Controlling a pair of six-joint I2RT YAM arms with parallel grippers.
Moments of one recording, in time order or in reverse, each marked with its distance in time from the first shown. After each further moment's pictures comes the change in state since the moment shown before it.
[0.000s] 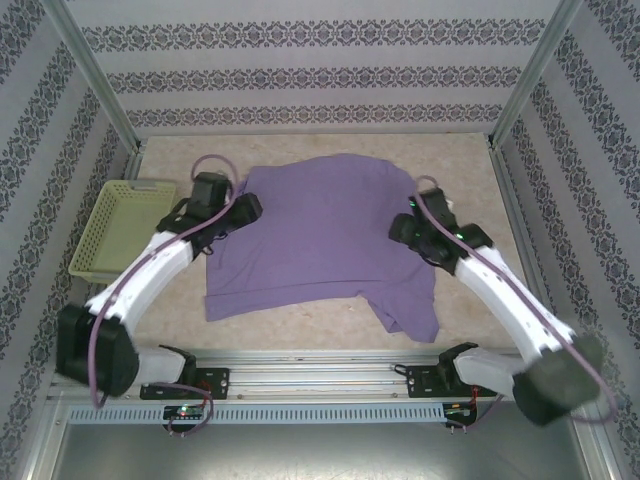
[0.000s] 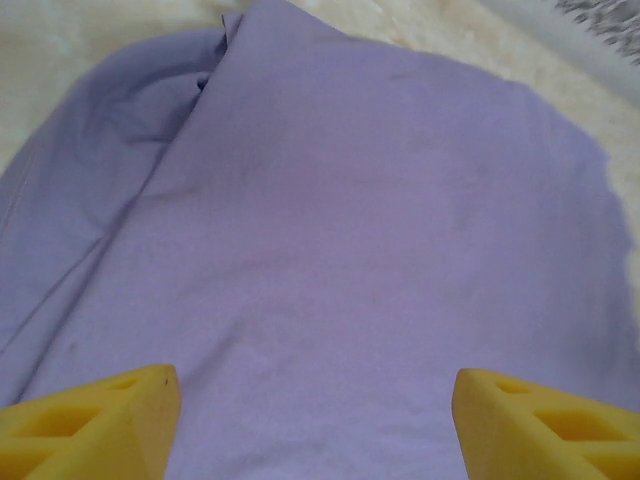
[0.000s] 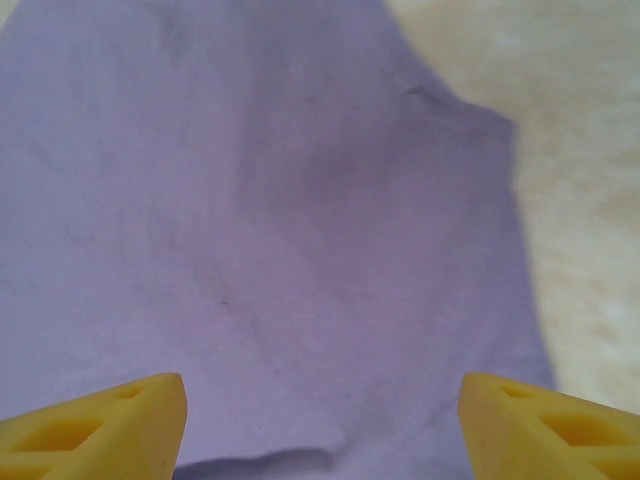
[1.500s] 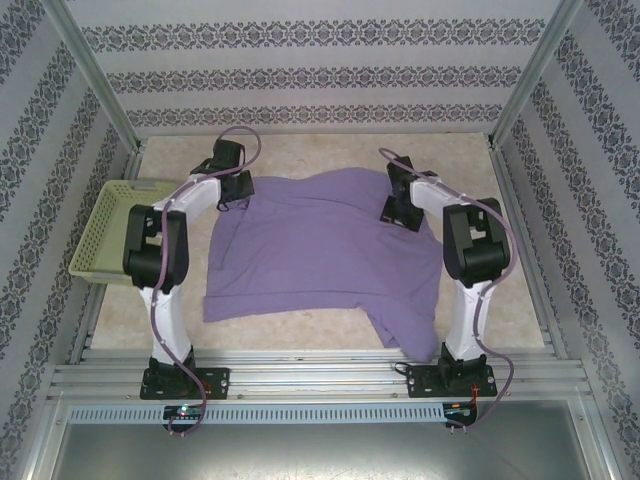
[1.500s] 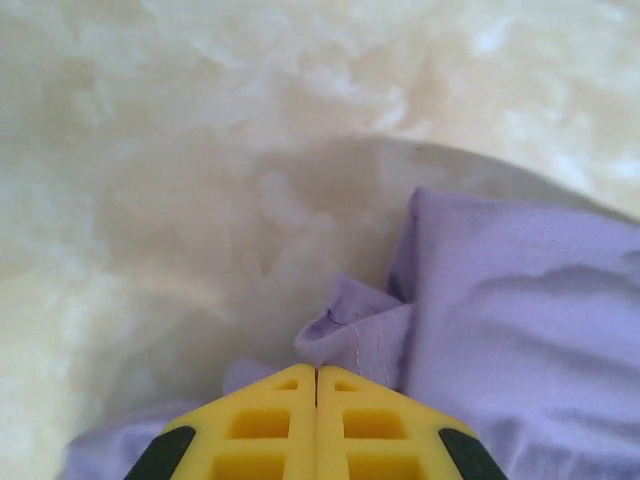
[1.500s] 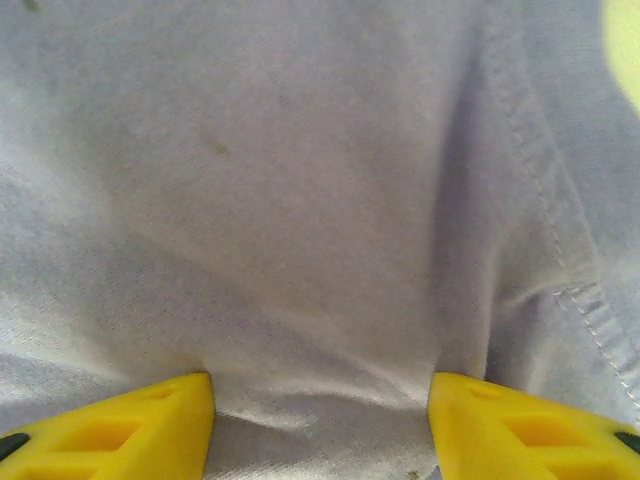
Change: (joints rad) left arm 0.151 0.603 0.412 0.042 -0.026 0.235; right arm -0.180 0.809 0.408 0.006 -0.076 -0.084
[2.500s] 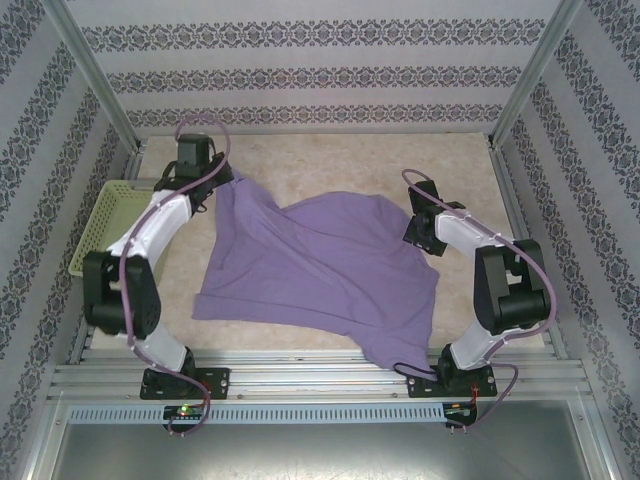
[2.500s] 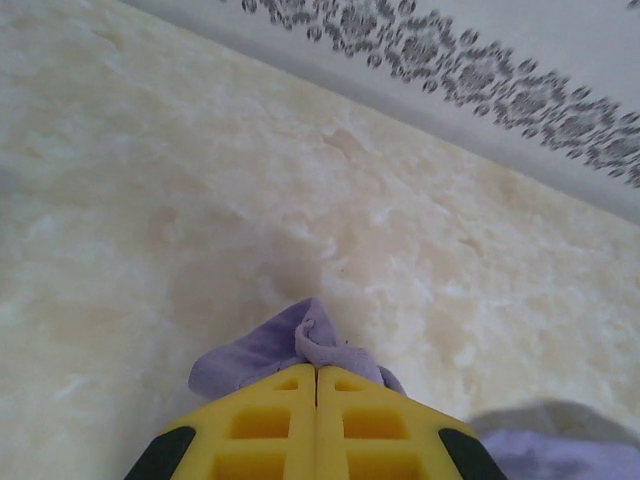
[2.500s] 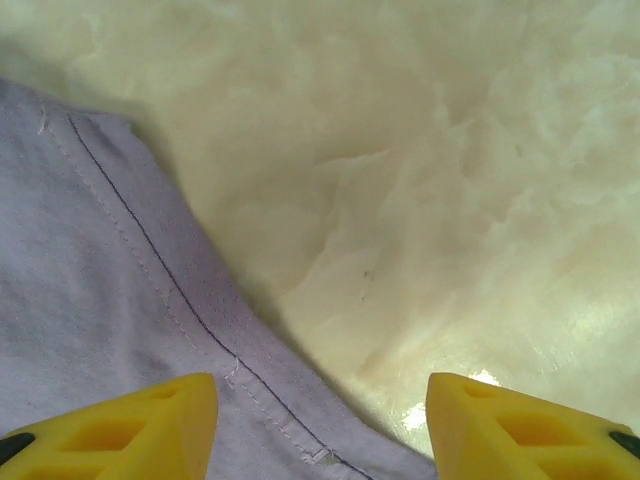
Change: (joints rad) left arm 0.051 -0.291 -0.133 0.104 0.015 -0.067; right arm -0.037 -0.376 -0.389 0.104 0.130 0.049
